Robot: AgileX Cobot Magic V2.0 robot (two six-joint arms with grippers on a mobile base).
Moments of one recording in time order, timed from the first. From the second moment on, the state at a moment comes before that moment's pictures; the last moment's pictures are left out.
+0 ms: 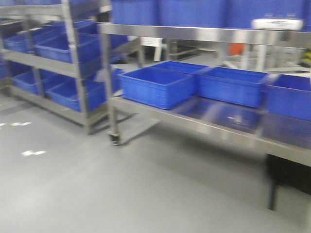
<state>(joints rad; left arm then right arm) -0.04 -0.01 0.01 -0.08 0.06 0.04 -0.04 0.51 -0.52 -0.01 0.56 0.10</state>
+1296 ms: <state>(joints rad) -0.04 -0.01 0.01 -0.08 0.06 0.04 -0.04 0.51 -0.52 -0.01 0.56 0.10</state>
